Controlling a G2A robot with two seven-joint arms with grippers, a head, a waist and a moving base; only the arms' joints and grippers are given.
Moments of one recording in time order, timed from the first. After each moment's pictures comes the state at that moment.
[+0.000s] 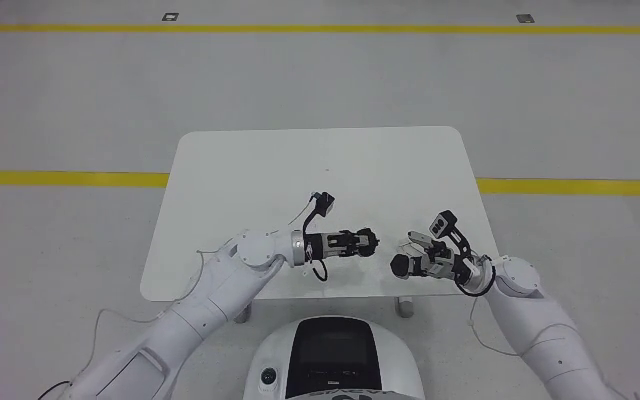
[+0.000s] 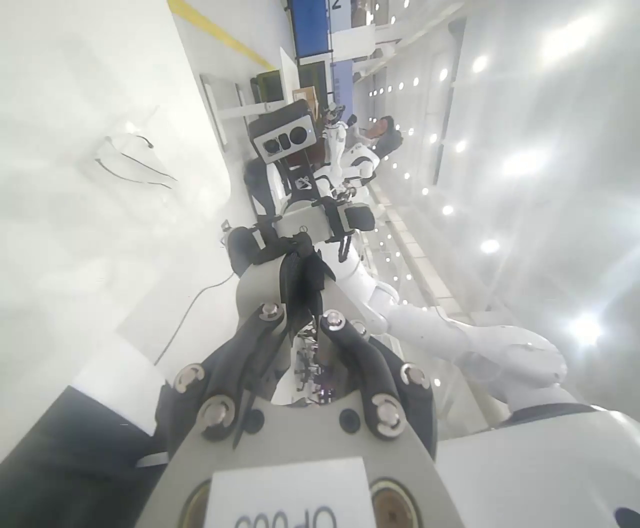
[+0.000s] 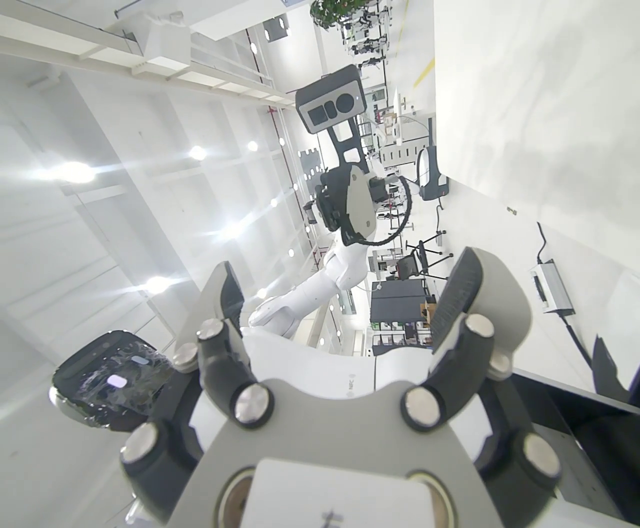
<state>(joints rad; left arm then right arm) 1.04 -1.25 -0.74 -1.21 -0.36 -0.34 -0.81 -1.42 -1.03 1.26 -1.23 0.74 -0.18 1.25</state>
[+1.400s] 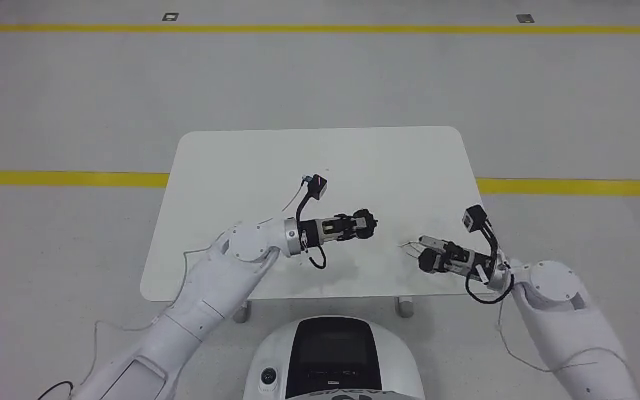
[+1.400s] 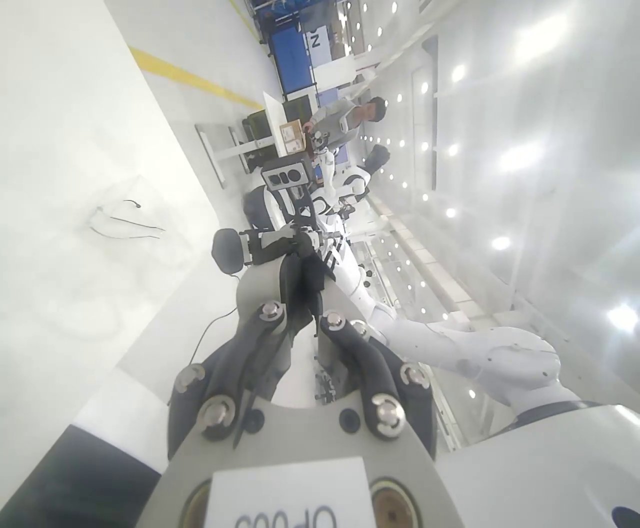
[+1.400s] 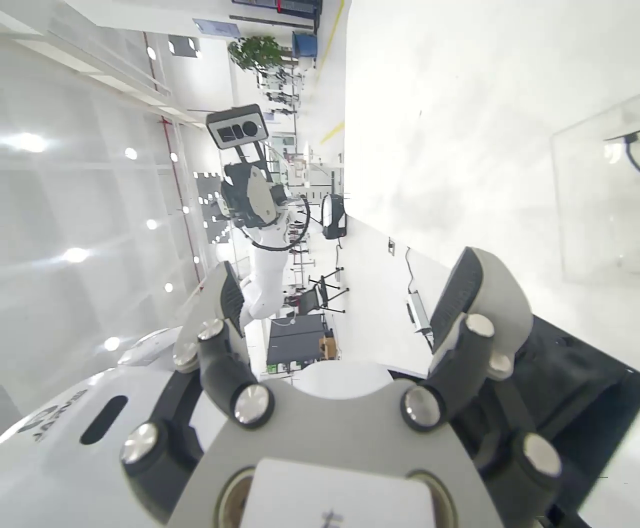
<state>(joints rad) 1.10 -1.27 -0.88 -1.32 -0.31 -0.34 -0.80 -1.59 -0.97 1.48 -1.50 0.35 -0.20 1.07</state>
